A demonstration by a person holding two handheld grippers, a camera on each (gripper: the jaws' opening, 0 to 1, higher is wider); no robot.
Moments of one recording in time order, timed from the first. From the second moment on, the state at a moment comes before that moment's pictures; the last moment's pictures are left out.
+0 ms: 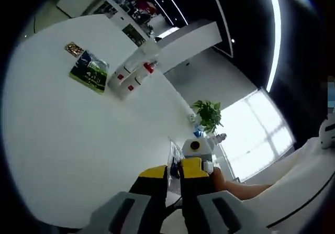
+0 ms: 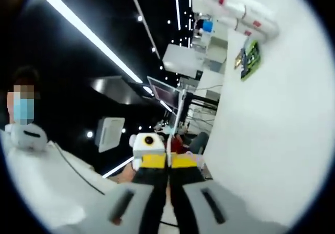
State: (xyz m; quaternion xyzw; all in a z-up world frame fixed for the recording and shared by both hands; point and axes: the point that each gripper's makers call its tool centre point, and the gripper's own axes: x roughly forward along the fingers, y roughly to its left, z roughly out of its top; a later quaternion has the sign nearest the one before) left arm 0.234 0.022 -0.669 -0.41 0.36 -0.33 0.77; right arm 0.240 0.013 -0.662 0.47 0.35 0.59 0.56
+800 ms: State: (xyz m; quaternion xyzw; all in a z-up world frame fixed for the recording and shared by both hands) left arm 0.266 0.030 -0.663 -0.48 0.33 -0.30 0.76; right arm 0.263 0.008 -0.667 0.51 0.33 0.55 0.58
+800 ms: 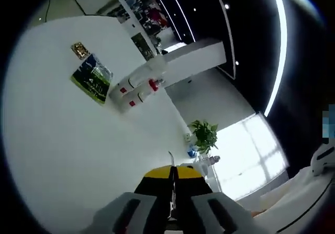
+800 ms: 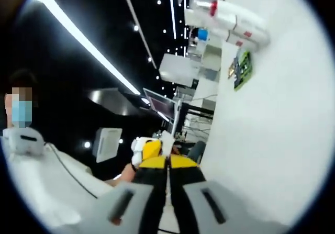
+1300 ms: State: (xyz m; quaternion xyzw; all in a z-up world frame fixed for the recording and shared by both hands) left arm 0.230 0.063 -0.672 -0.49 0.33 -0.28 0.76; right arm 0.252 0.038 -0.671 0.49 0.36 0.57 0.56
